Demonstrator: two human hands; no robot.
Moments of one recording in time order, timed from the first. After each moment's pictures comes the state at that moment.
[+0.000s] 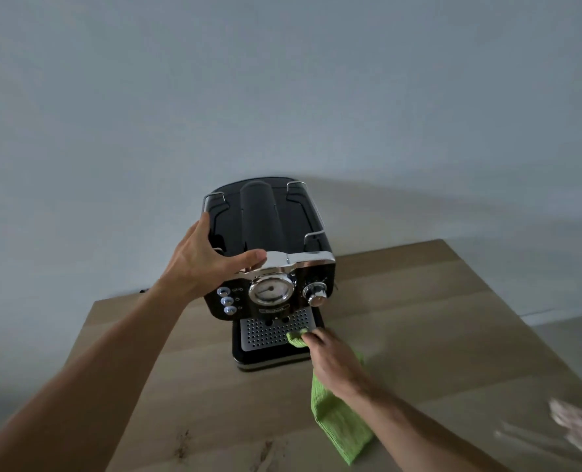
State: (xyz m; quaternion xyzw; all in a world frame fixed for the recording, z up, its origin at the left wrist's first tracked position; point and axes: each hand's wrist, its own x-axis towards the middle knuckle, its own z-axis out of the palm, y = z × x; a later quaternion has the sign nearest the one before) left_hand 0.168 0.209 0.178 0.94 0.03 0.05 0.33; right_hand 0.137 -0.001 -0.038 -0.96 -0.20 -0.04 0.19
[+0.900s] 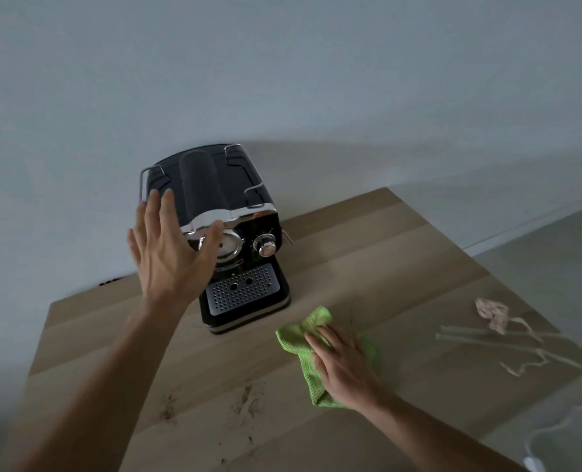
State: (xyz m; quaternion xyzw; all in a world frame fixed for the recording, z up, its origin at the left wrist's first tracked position) left_hand 0.110 0.162 0.151 0.94 -0.01 0.23 0.25; right_hand 0.006 -0.052 -0.071 -0.97 -0.09 -0.10 0.18
